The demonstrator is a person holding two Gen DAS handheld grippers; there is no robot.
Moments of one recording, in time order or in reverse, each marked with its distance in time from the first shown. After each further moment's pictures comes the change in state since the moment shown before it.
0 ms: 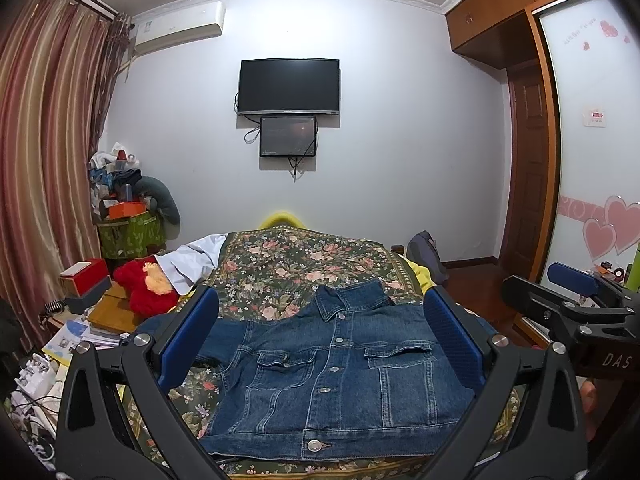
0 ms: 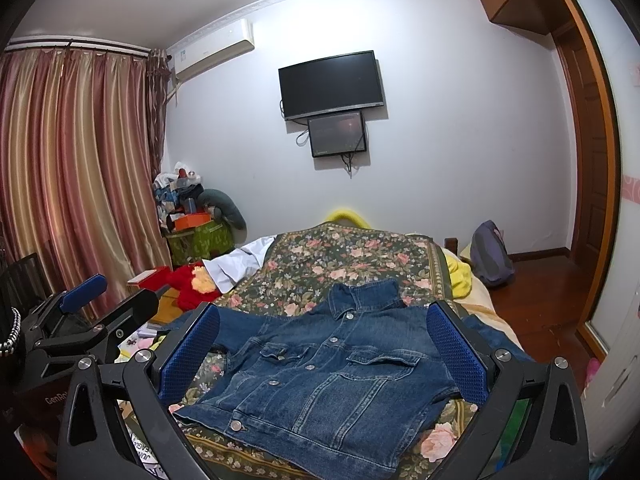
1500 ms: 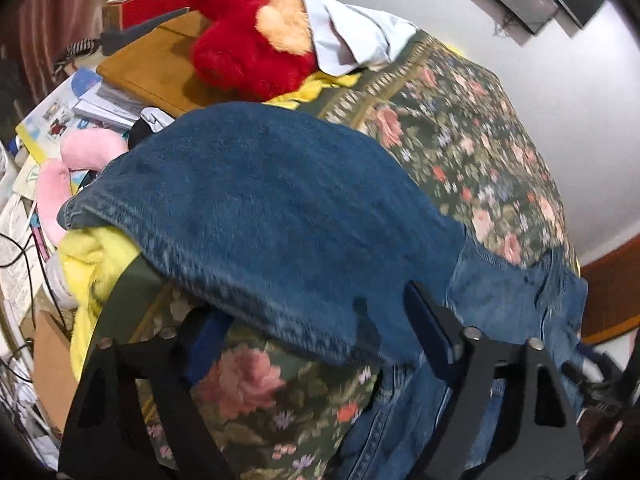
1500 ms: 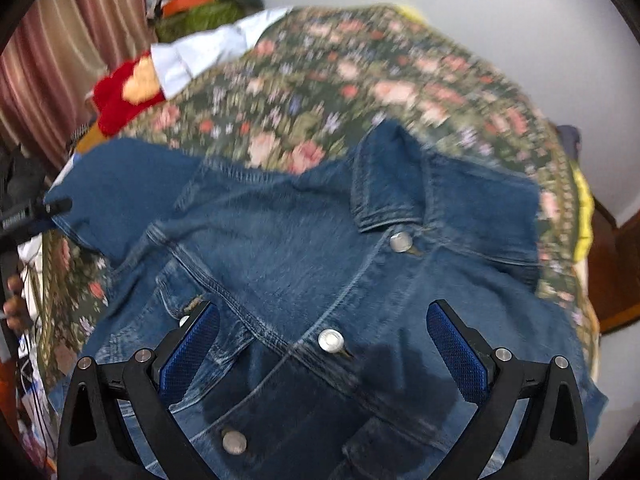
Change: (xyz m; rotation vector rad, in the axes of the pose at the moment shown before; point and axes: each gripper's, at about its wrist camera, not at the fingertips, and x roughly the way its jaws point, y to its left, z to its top) left arm 0.336 0.344 -0.168 -0.641 0.722 0.246; right arm 0.471 0.004 -0.087 -0.251 0.845 0.078
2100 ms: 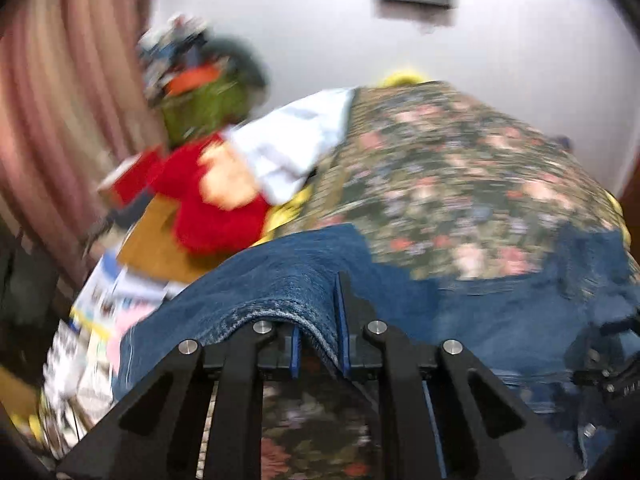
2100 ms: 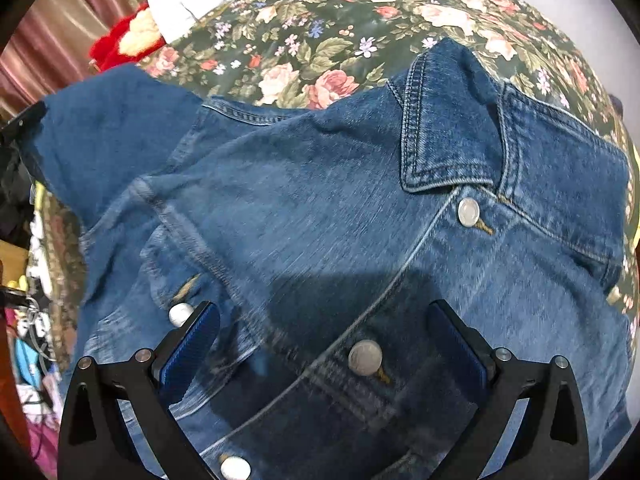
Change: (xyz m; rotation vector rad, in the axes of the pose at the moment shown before) left arm -0.053 -0.136 0.011 0.506 -0.298 0.189; right arm 0.056 0.003 0.005 0.010 0.199 0.129
